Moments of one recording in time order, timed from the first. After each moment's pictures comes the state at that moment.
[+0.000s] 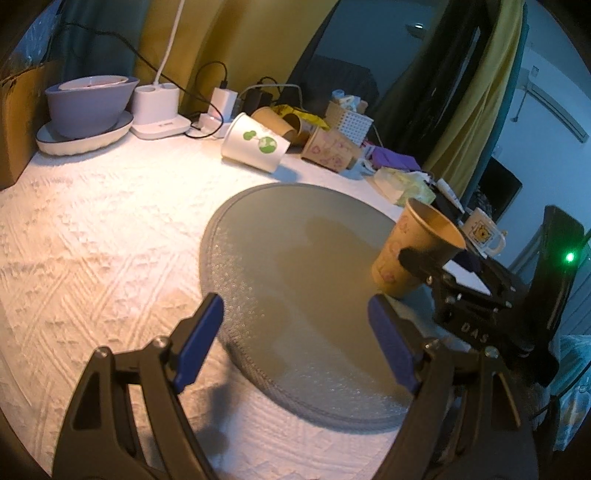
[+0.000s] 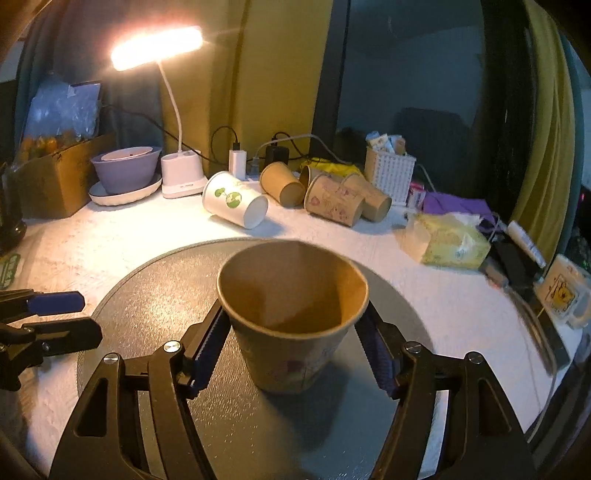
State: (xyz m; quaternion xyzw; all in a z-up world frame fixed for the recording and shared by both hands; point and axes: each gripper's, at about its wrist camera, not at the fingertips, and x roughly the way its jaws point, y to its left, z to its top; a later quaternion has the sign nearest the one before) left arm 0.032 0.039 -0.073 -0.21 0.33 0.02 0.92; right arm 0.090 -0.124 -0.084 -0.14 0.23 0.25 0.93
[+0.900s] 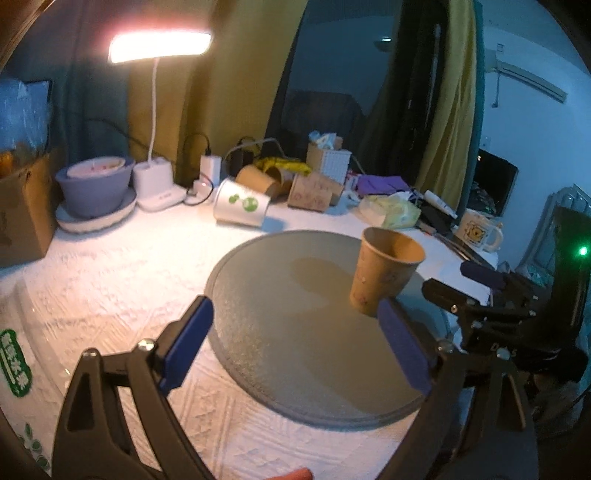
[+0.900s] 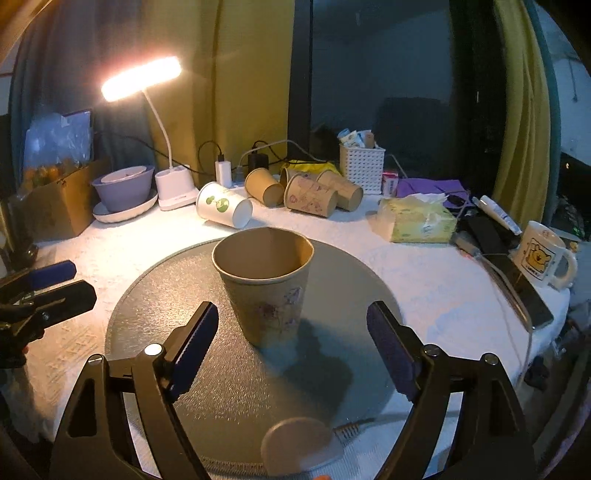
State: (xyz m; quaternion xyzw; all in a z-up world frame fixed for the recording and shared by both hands) left arm -0.003 0.000 -0.026 -0.11 0.25 0.04 0.96; right arm 0.049 -0.171 -0.059 -0.10 0.23 0.23 0.94
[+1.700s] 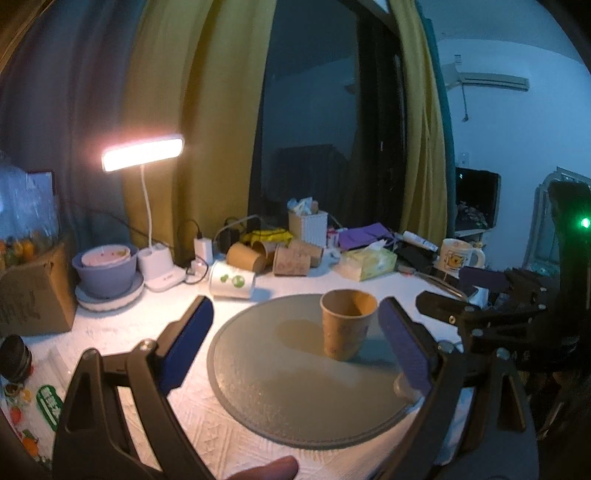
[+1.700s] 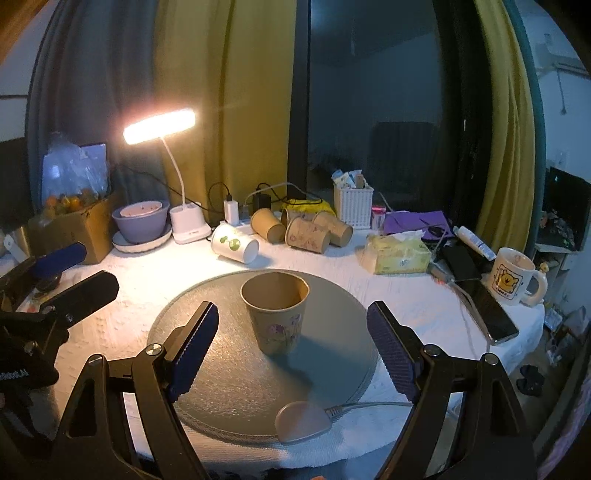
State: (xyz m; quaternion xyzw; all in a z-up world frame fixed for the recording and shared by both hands) left arm -0.046 -0.042 0.031 -0.03 0.14 0.05 0.99; right arm -0.004 -0.192 -0.004 -0.09 0.18 0.23 0.95
